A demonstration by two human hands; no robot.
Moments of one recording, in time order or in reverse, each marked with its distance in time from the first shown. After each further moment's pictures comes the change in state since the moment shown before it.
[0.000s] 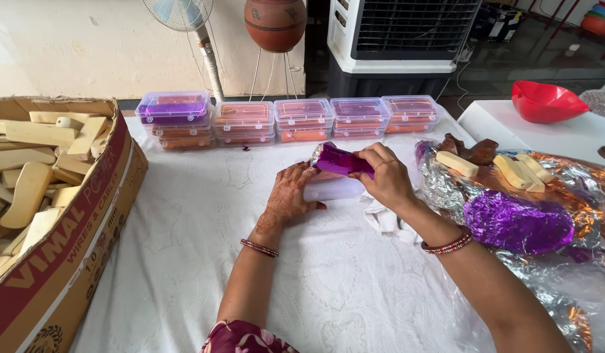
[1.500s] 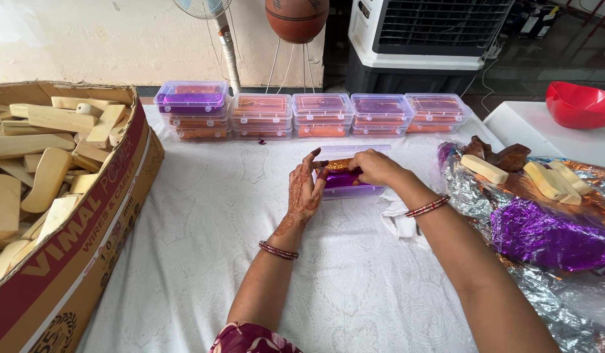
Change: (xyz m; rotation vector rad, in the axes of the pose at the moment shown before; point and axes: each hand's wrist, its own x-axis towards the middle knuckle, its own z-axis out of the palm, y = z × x) left_hand 0.000 -0.019 0.040 -0.395 0.276 -0.214; right_hand 0.054 0.043 0.081 -0.060 -0.766 0.170
